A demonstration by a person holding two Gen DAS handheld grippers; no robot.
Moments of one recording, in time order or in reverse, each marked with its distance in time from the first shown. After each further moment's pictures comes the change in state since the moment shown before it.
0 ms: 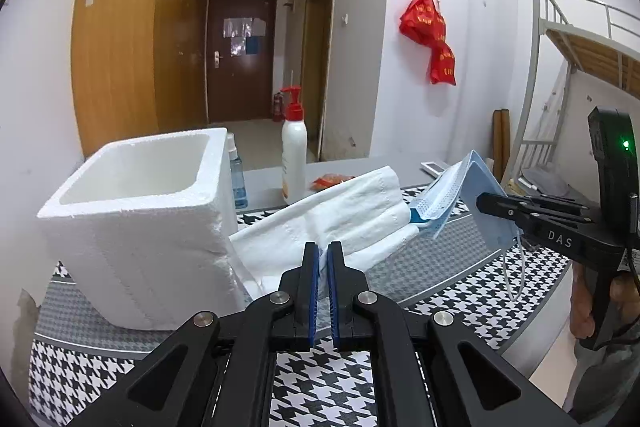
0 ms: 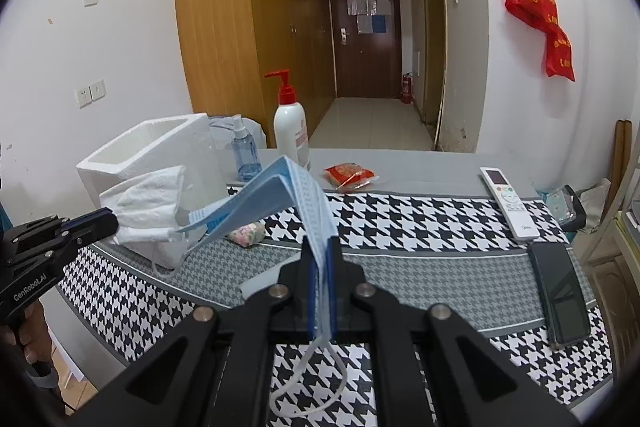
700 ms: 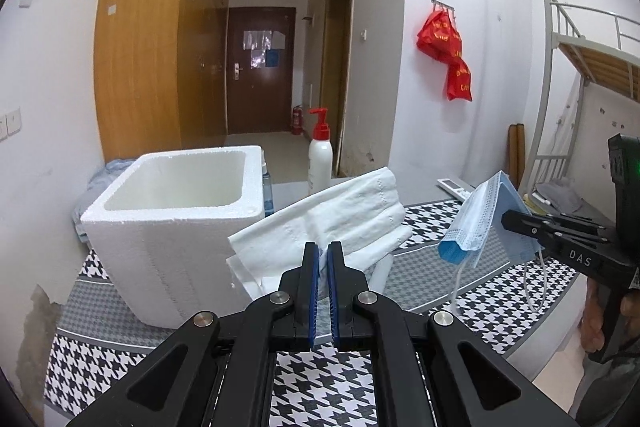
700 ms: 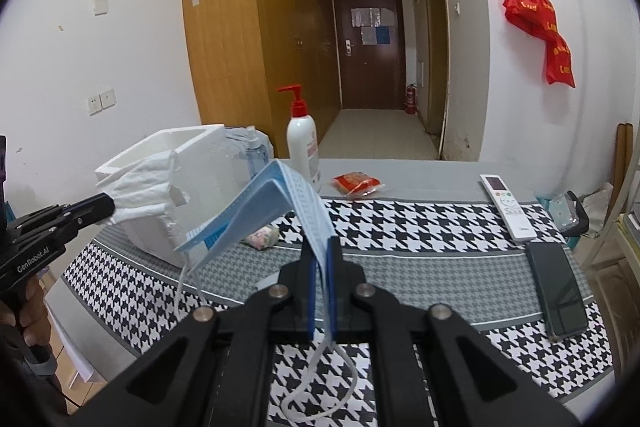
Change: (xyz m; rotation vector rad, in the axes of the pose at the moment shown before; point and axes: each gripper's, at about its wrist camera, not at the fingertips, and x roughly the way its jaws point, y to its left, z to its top) left arm -0.029 0.009 0.003 -0.023 -0.050 0.066; right arm -0.024 0.008 -0.004 -0.005 -0.042 0.026
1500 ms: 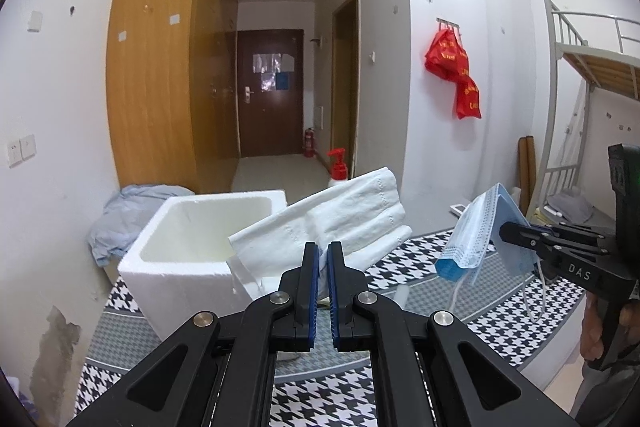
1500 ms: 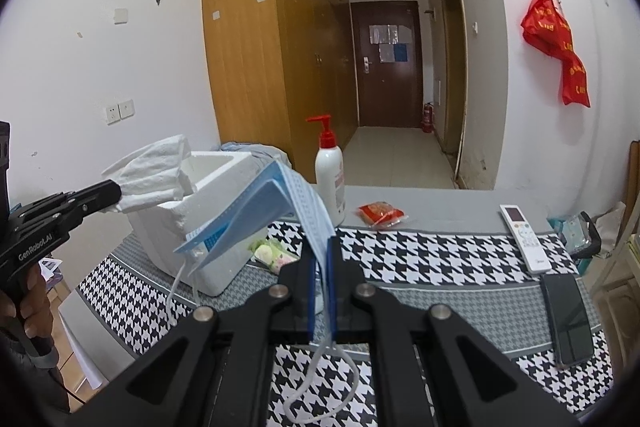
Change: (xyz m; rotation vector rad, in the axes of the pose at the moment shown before) left arm -0.017 0.010 0.029 0.027 -0.079 0.056; right arm -0.003 0.018 0.024 -0.029 -0.064 0.056
